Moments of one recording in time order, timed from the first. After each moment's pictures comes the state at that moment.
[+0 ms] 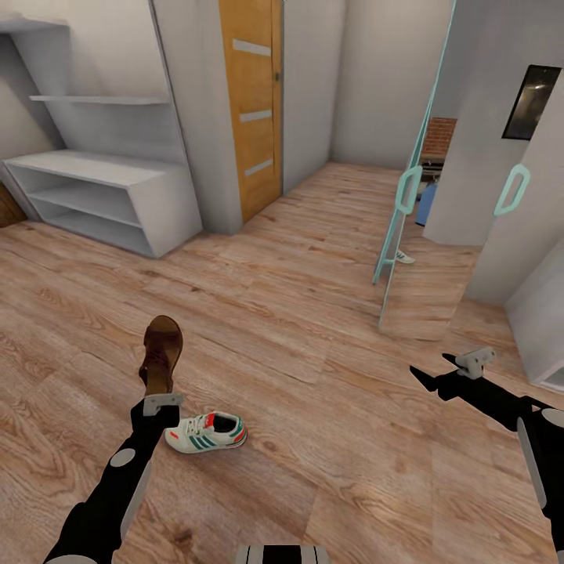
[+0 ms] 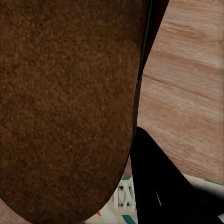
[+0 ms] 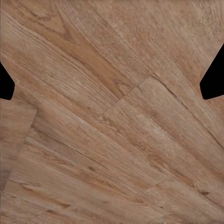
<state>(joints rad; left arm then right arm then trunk) -0.42 0.03 0.14 -0.98 -0.08 0.00 -0.01 -0.42 -0.26 -0.37 -1.42 0.12 0.33 0.79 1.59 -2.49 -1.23</state>
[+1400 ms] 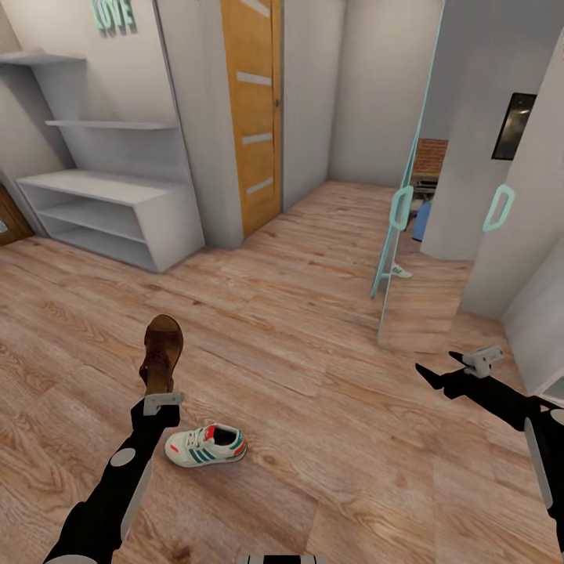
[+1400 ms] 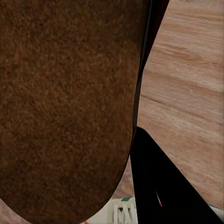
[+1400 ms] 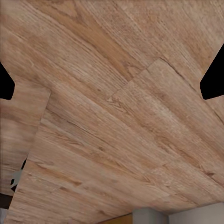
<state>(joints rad) -0.42 0.03 0.14 -0.98 -0.08 0.00 -0.01 -0.42 -0.26 -0.40 -1.43 0.12 0.34 0.79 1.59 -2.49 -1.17</state>
